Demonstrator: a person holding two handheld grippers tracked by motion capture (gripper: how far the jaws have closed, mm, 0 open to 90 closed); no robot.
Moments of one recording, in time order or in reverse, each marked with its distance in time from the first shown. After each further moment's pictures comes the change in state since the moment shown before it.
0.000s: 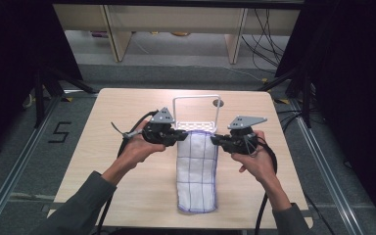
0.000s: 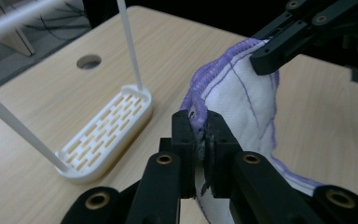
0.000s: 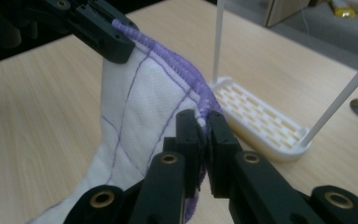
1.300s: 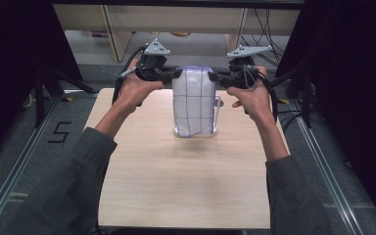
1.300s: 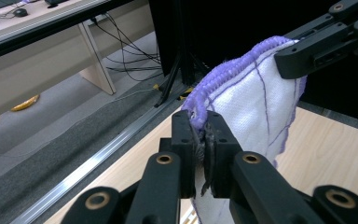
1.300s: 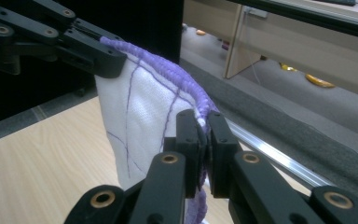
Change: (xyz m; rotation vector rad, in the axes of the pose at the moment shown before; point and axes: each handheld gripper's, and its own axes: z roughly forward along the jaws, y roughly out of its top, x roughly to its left) left arm 0.070 0.120 -0.029 -0.096 0.265 0.005; right arm -0.050 0.147 -0.008 -0.147 -0.125 -0.015
